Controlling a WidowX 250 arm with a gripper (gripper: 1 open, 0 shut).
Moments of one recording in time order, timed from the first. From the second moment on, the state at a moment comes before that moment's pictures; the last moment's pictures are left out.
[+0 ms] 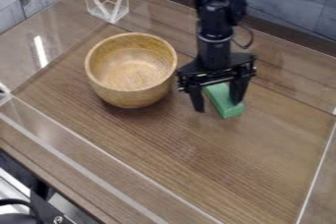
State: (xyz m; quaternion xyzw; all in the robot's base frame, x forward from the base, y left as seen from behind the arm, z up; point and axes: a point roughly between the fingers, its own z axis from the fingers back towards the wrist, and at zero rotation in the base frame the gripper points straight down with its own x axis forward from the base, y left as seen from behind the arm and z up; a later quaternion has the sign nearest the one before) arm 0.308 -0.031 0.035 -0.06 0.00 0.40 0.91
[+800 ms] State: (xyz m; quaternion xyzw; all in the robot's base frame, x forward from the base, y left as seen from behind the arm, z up) arm 0.309 -0.023 0.023 -0.05 -0.01 0.49 0.87
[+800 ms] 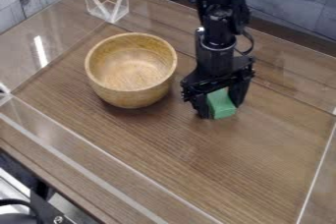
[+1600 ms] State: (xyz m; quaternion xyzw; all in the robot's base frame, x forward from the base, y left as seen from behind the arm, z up) arm 0.319 -0.041 0.019 -0.05 0.01 0.57 0.82
